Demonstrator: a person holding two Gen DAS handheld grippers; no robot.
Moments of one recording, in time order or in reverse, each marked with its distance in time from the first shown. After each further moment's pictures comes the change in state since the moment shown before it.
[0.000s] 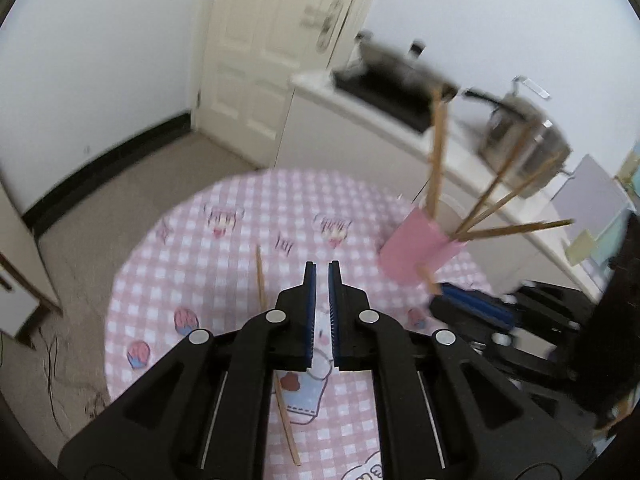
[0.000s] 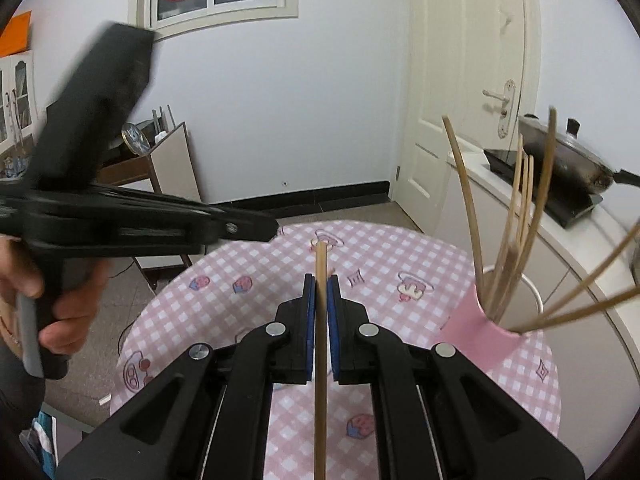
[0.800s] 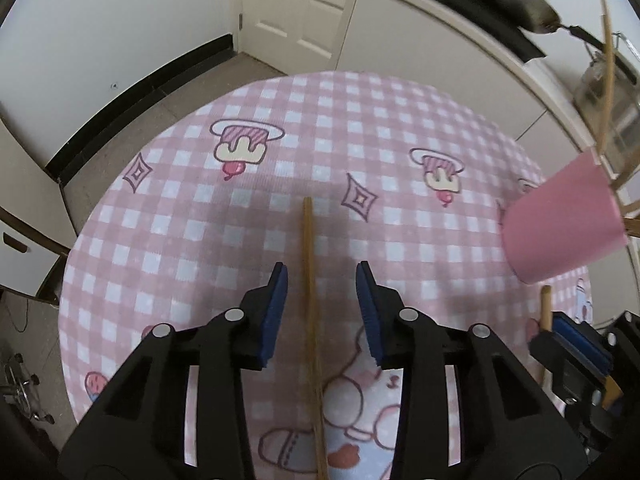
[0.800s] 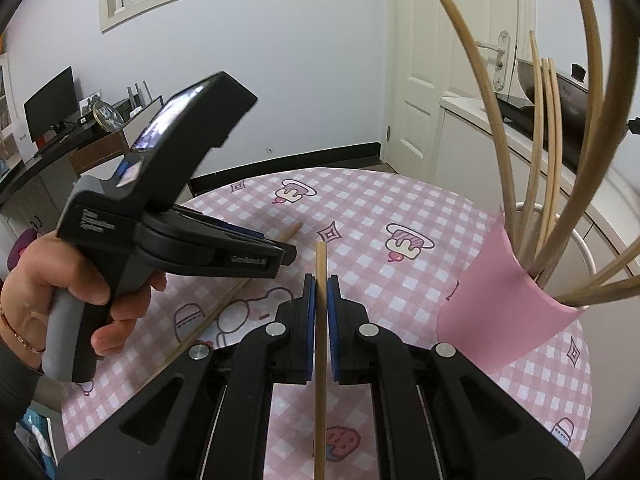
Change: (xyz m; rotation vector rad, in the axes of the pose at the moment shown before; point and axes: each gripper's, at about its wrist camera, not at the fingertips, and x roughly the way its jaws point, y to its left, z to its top) left arm 0.147 0.035 -0.002 -0.054 0.257 0.197; right arm 0.072 -0.034 -0.030 0.050 0.114 -0.018
